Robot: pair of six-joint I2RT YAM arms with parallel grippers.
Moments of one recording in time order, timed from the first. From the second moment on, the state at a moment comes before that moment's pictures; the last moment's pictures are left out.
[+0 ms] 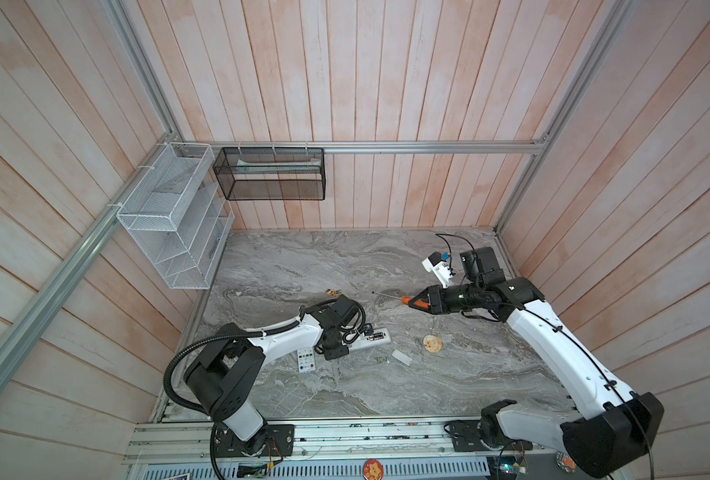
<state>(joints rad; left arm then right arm) -0.75 1.61 0.93 -0.60 -0.04 0.63 0.36 1.24 1.19 -0.89 -0.67 0.27</state>
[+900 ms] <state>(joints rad) -0.88 1.37 0.71 -0.47 -0.22 0.73 0.51 1.23 1.05 -1.10 -0.58 0.25</state>
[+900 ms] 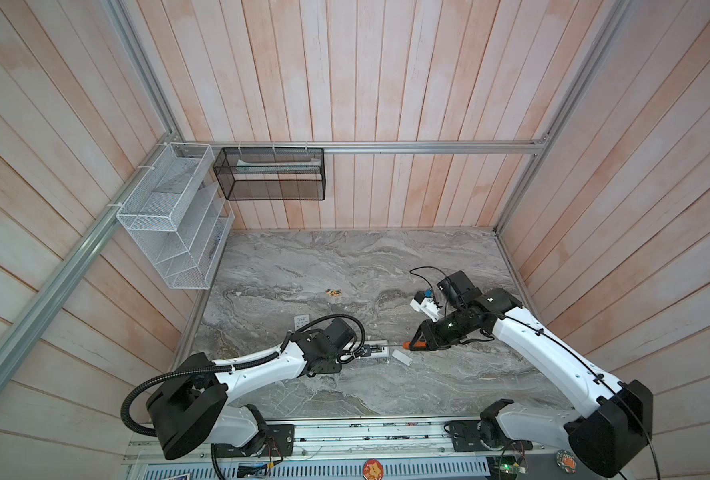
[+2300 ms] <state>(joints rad) -0.89 1.37 0.71 -0.48 -0.21 0.74 0.51 1.29 0.98 -1.04 -0.51 0.23</state>
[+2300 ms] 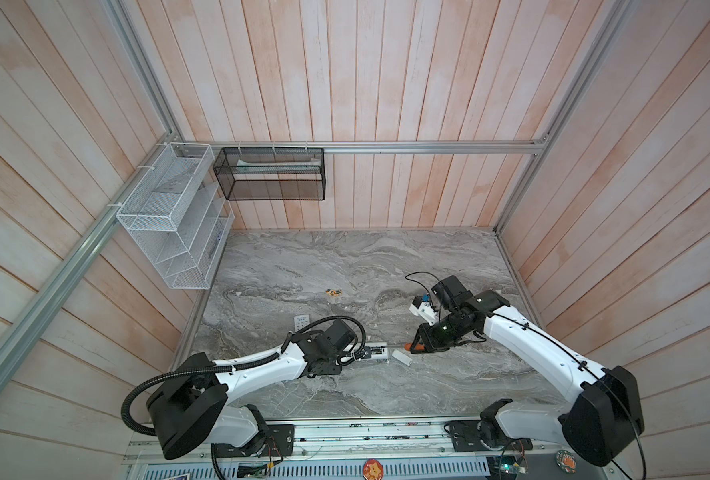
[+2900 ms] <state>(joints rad) -0.89 1.37 0.71 -0.48 -0.21 0.73 0.51 1.28 0.96 -1.04 -0.54 0.23</state>
